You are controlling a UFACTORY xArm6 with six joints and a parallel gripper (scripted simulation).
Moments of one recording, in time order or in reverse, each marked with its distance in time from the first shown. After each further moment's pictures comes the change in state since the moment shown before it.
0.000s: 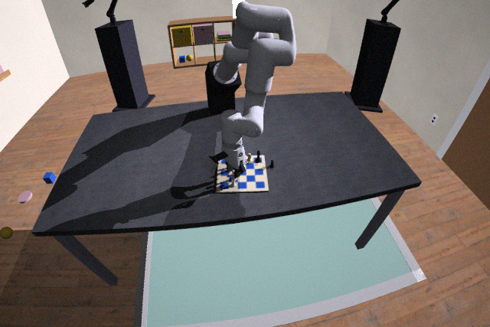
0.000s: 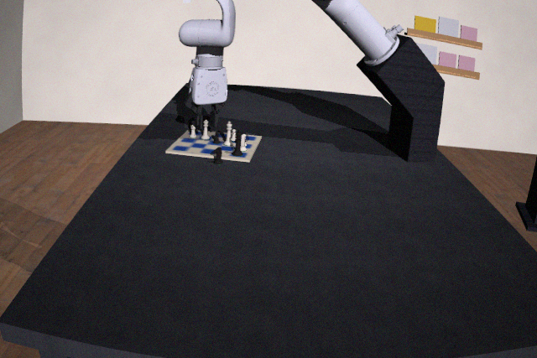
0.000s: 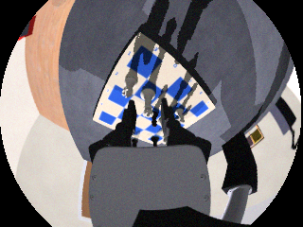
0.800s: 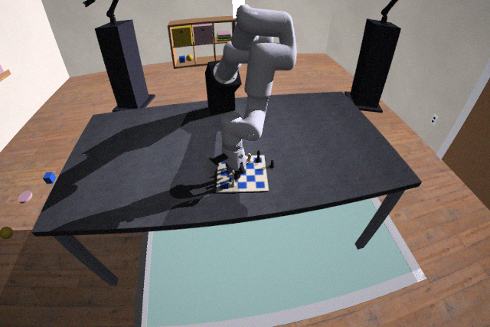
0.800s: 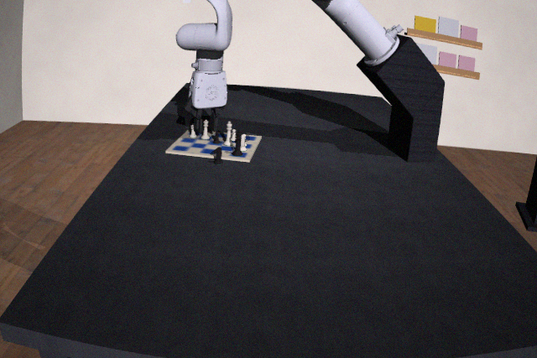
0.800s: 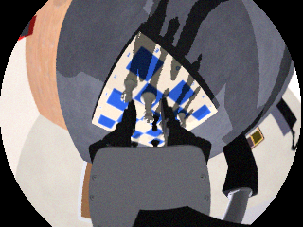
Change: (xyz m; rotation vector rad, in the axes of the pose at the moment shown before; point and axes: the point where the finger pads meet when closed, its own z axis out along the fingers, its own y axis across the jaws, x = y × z) arm 0.000 0.000 0.011 0.005 0.006 -0.001
